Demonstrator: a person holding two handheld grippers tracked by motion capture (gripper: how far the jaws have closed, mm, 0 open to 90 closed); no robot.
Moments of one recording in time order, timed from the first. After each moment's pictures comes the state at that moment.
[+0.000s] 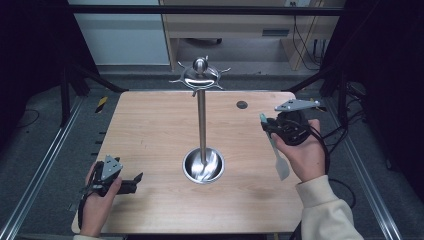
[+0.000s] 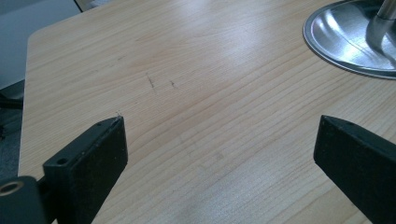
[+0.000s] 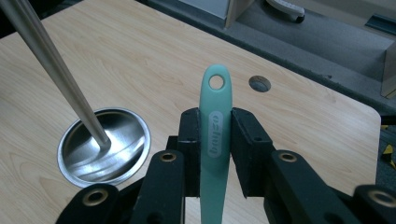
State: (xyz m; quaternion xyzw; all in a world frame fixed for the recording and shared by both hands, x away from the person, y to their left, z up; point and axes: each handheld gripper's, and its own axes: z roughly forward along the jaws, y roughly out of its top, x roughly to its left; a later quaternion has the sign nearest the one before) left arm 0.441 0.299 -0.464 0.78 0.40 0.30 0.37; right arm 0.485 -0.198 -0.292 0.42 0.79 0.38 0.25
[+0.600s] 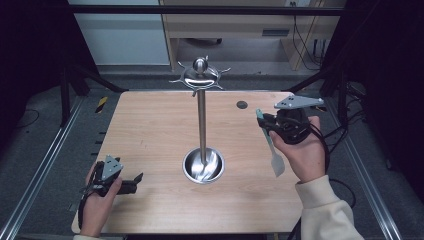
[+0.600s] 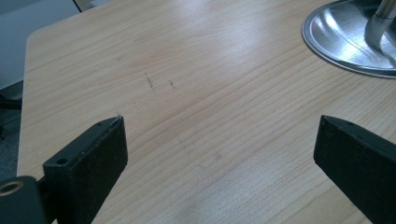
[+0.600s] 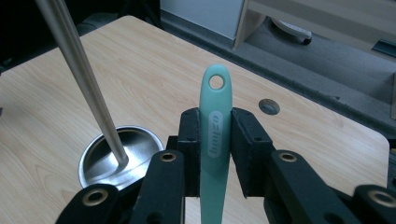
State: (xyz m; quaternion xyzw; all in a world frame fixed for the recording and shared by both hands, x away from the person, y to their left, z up) left arm 0.441 0.299 -0.465 0.79 0.40 0.30 0.37; right arm 0.474 -0.188 -0.272 0.40 0.78 0.41 0.26
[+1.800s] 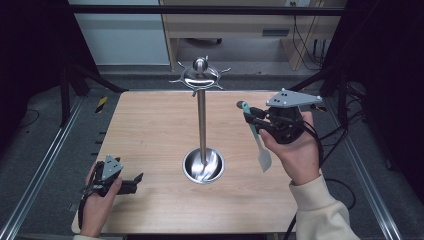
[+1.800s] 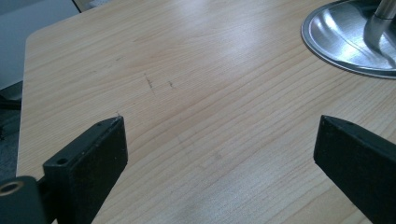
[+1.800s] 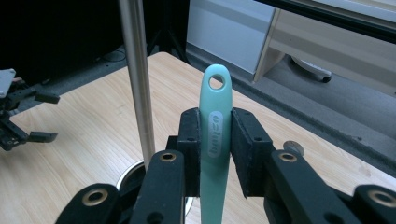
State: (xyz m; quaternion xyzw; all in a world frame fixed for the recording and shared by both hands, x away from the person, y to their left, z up) left arm 0.441 0.299 -0.464 0.79 0.40 0.30 0.37; right arm 0.455 -0.161 -0.242 0.34 0.77 0.47 0.26
